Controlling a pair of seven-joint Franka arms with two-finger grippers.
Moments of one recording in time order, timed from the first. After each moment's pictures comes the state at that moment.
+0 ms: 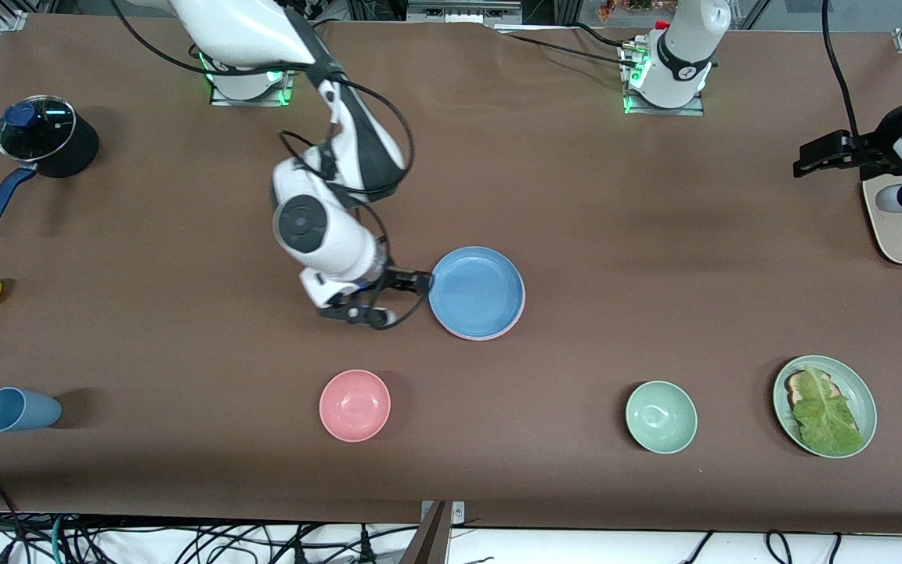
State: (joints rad) left arm -0.07 0.06 0.09 -1.50 -0.05 1.33 0.02; right arm 0.72 0.60 -0.27 -1.47 0.38 2.06 0.52
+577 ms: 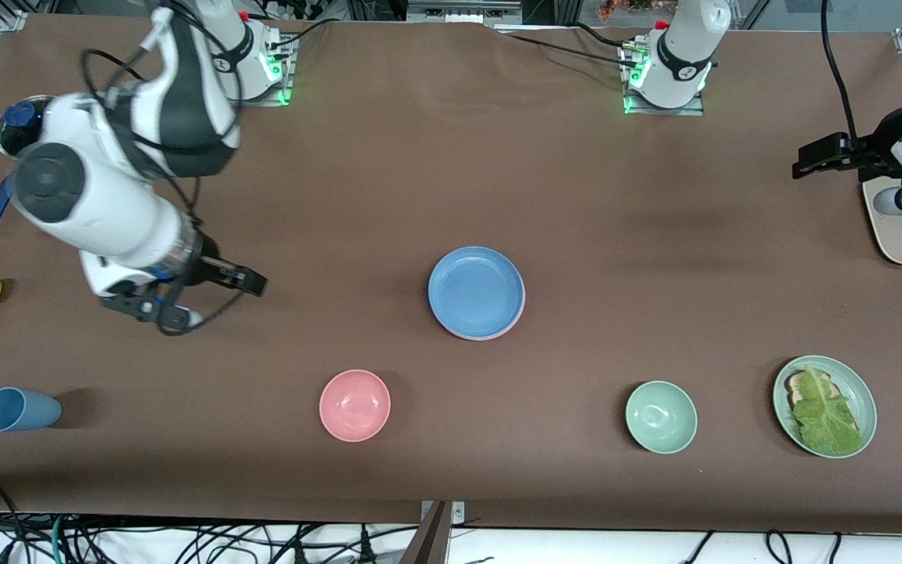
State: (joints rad) left arm -0.07 0.07 0.09 -1.50 -0.05 1.33 0.02; right arm 0.71 0.39 -0.59 -1.47 0.25 1.71 0.35
